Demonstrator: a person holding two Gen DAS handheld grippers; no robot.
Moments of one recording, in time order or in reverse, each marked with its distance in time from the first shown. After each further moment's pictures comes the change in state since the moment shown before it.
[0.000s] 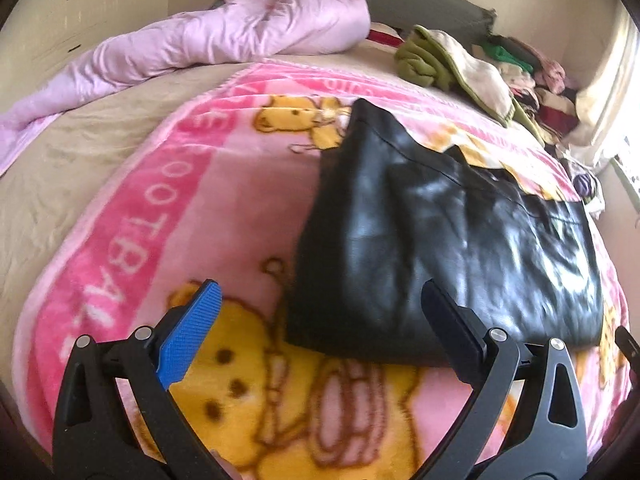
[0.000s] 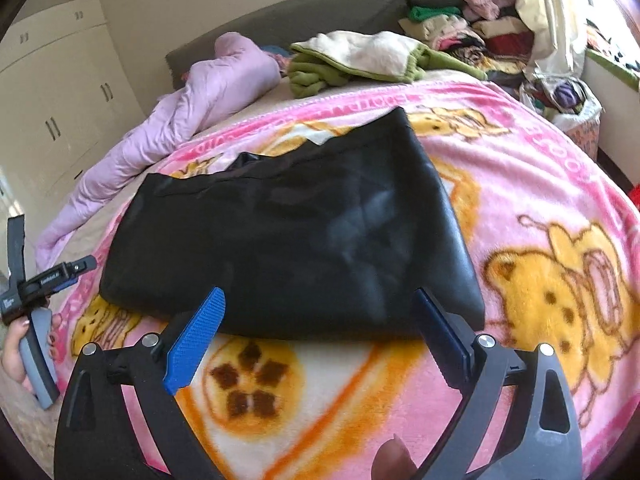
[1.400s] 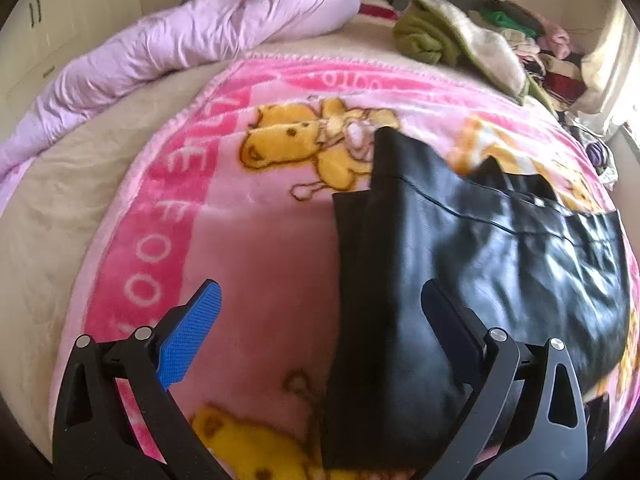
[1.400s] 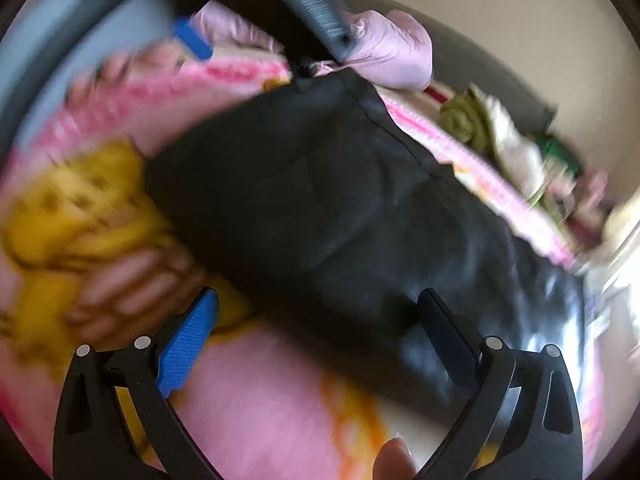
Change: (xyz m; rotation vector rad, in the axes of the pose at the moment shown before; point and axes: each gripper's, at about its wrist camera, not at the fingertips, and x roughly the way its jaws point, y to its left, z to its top) left arm 0.079 0.008 0.083 0.104 0.118 0.018; right arm 0.140 0.252 -0.066 -0.792 0.027 -0.164
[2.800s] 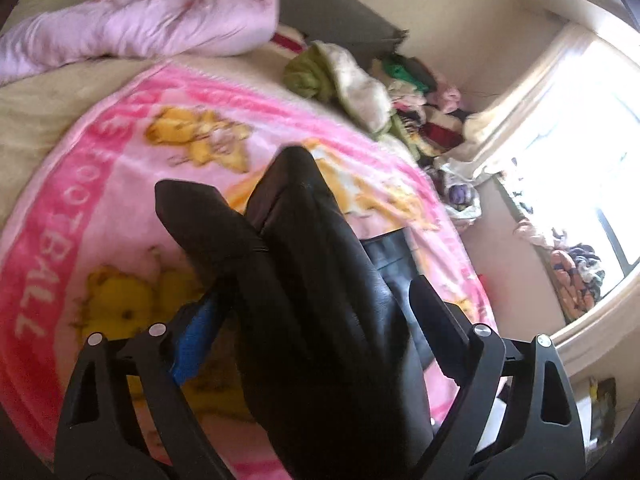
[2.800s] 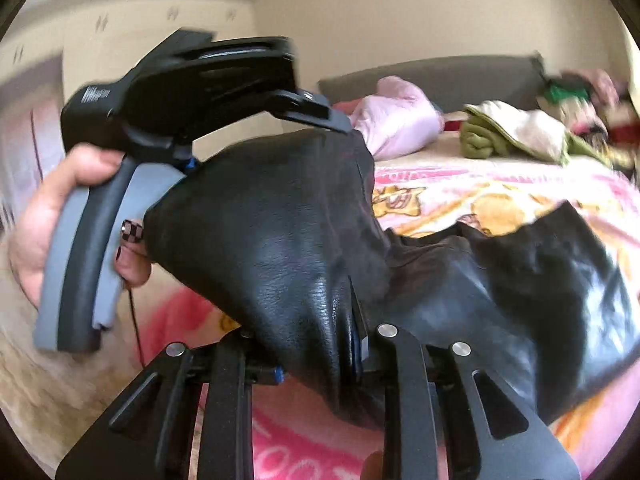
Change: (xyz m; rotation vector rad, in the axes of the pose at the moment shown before) left arm -0.173 -0.043 -0.079 -0.111 -0.120 -0.528; right arm -0.173 -0.084 -0.058 0.561 -0.408 0.439
